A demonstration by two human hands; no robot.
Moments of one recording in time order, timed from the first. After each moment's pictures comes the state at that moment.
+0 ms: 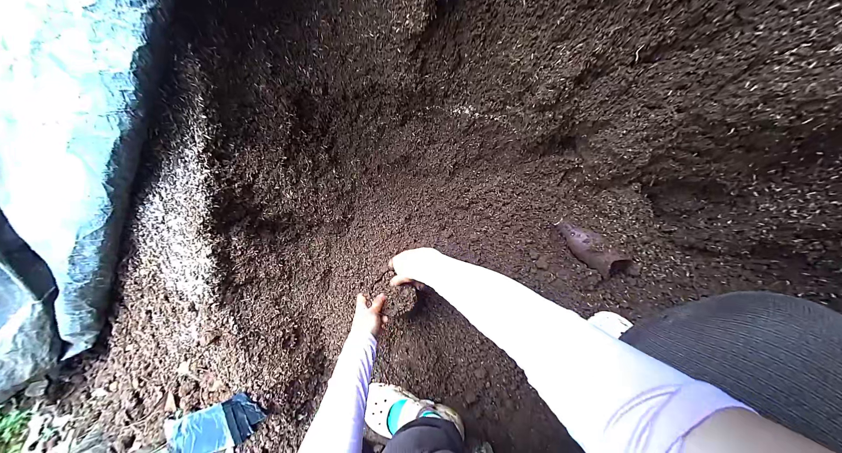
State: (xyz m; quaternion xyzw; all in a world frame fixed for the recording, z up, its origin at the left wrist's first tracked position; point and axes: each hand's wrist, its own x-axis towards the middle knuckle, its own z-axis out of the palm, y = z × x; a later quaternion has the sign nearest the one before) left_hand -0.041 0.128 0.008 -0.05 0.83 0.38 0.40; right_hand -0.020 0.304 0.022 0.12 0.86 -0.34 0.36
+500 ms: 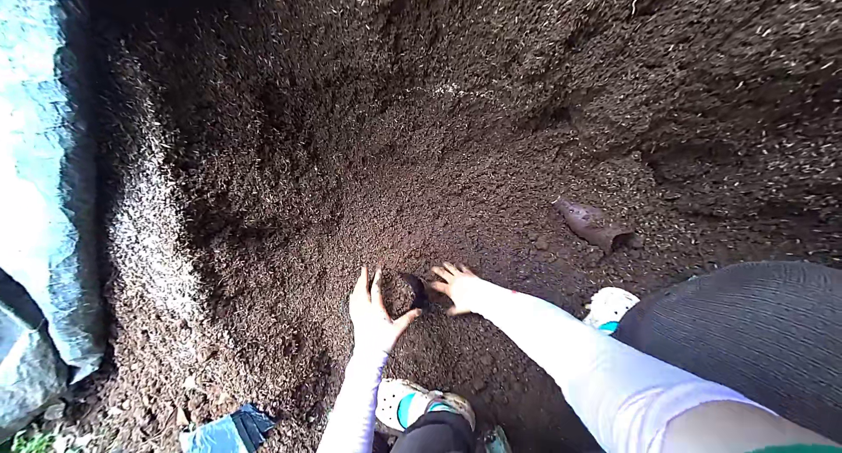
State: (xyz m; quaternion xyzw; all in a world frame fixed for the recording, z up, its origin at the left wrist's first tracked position) left_hand -0.034 0.107 -0.013 0.45 0.87 0.17 0.09; right_hand 0.114 0.294 -0.123 0.12 0.90 -0.35 0.25
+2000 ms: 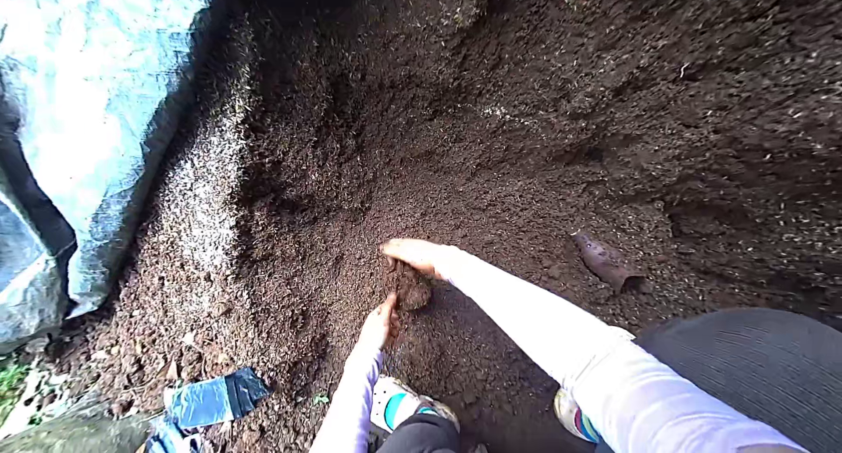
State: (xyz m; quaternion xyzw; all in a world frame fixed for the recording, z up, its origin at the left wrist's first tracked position) left_hand -0.023 0.096 0.019 -0.03 0.81 0.35 0.48; right_hand -0.001 0.294 0.069 0.17 0.73 -0.63 0.20
